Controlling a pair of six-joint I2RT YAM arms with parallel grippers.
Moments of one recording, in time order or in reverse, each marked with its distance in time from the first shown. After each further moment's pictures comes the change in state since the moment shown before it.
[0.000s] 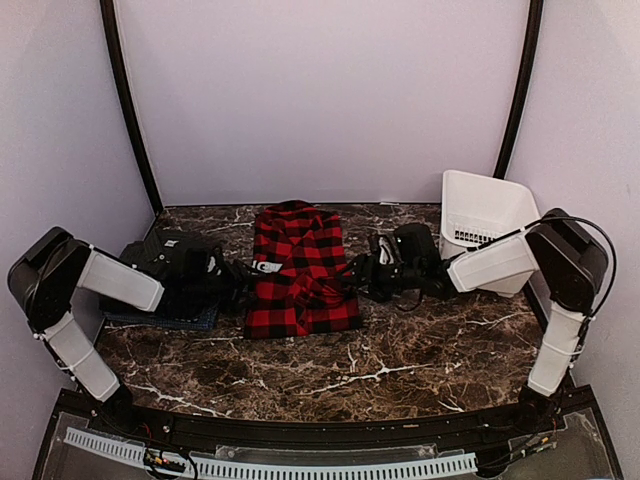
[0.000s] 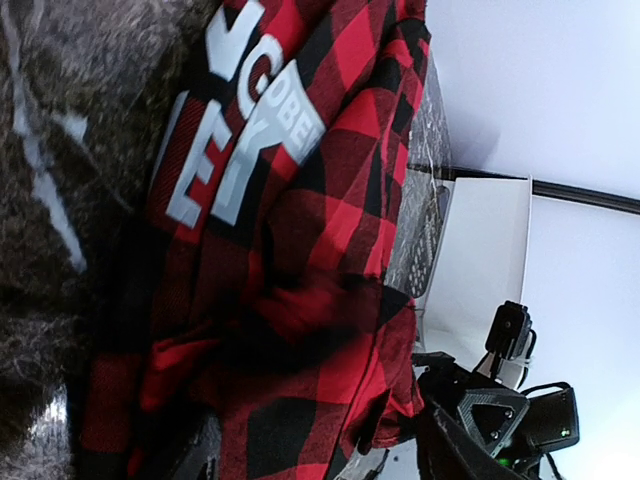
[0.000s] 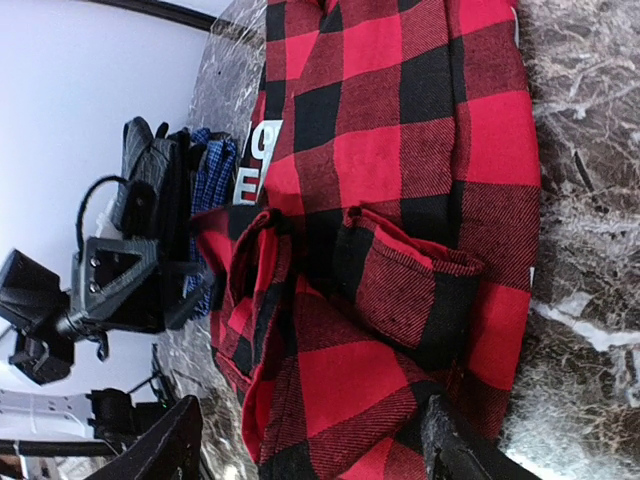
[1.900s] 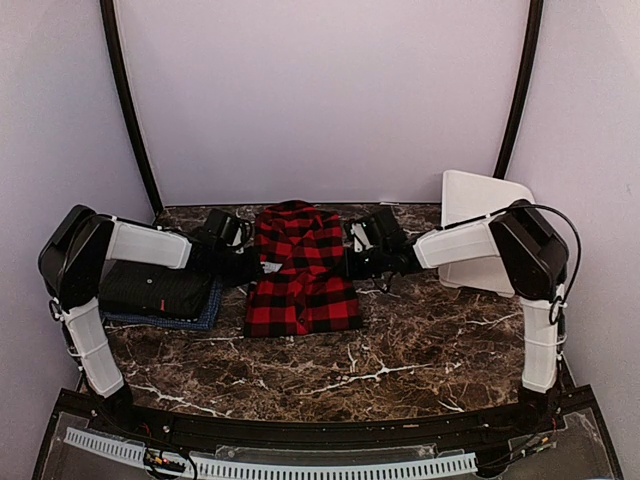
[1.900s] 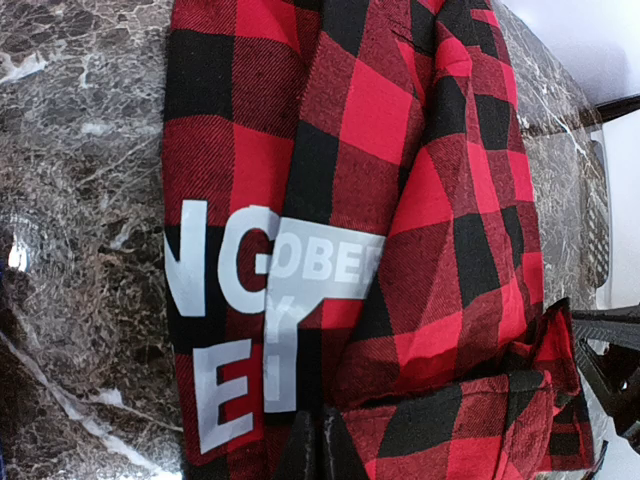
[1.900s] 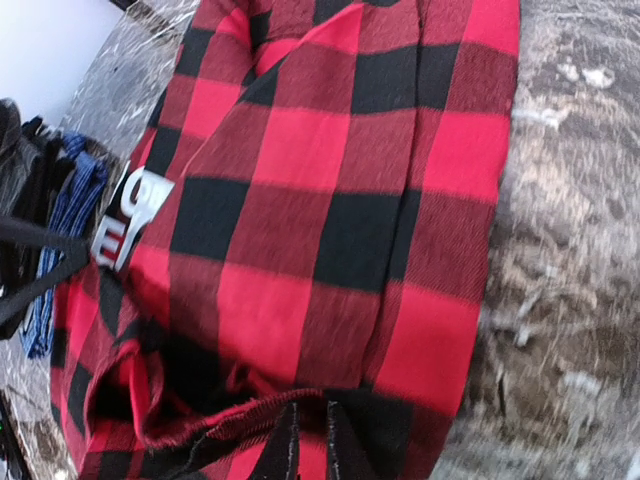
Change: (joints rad) left arm -0.020 0.205 0.460 -0.557 -0.229 0.612; right arm 0.034 0.216 0.371 -0.330 0.265 -0.423
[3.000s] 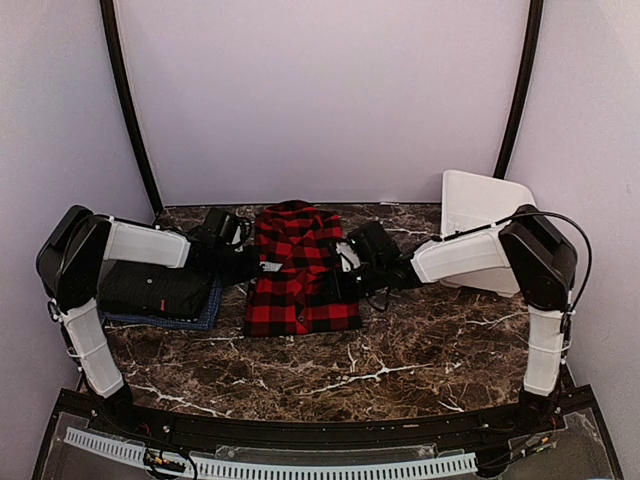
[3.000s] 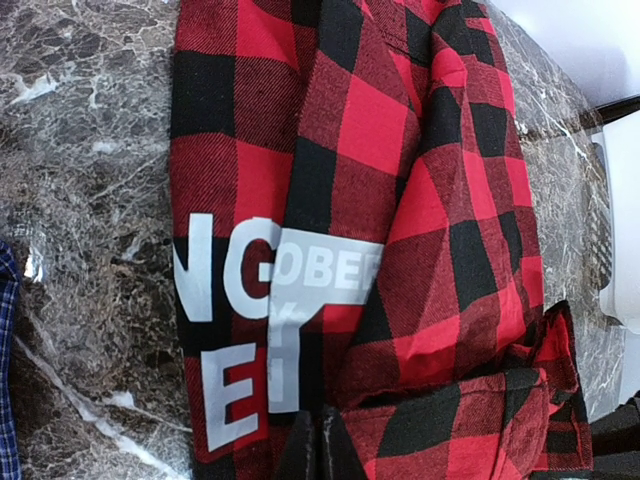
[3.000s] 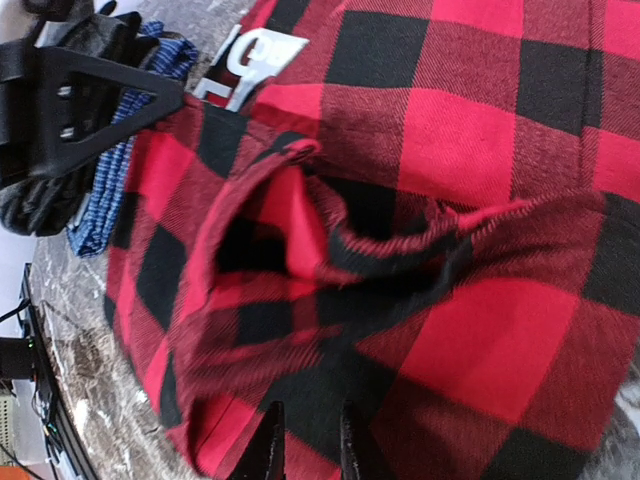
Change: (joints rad) left arm 0.003 -0.014 0.001 -0.006 -0.041 0.021; right arm 0.106 -0.075 -0.072 -0.047 -0.098 0.031
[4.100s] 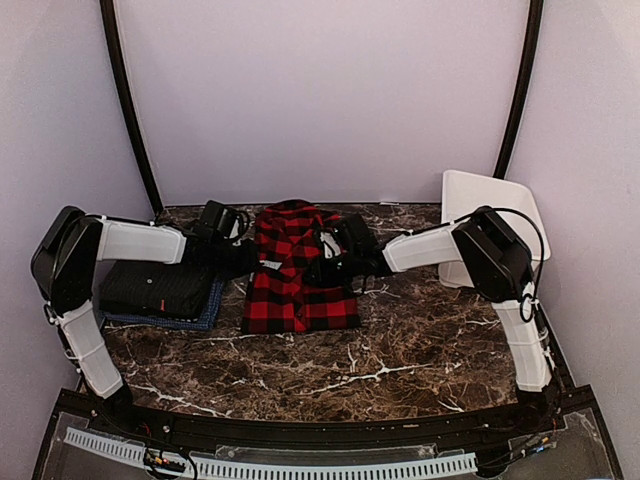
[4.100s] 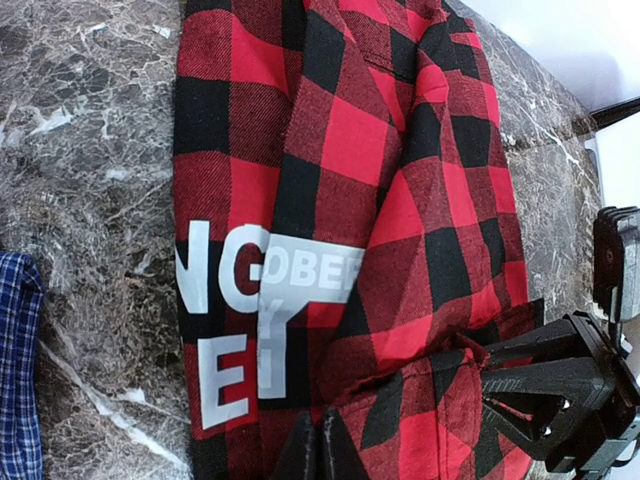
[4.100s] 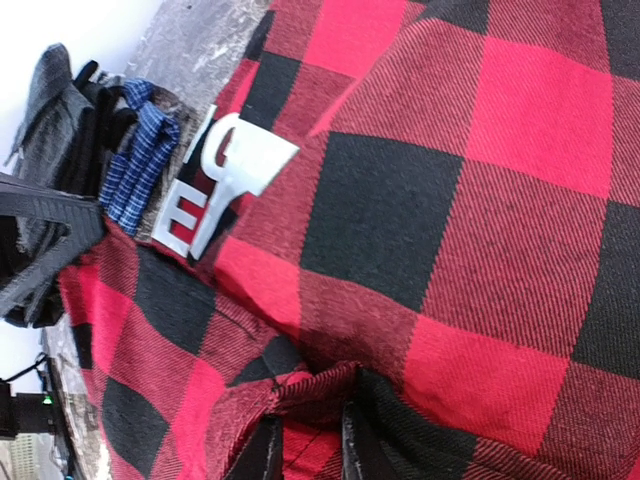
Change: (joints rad) left arm 0.000 -0.040 0.016 -0.041 -0.004 0.015; right arm -0.051 0.315 0.338 0.036 -0.099 0.036
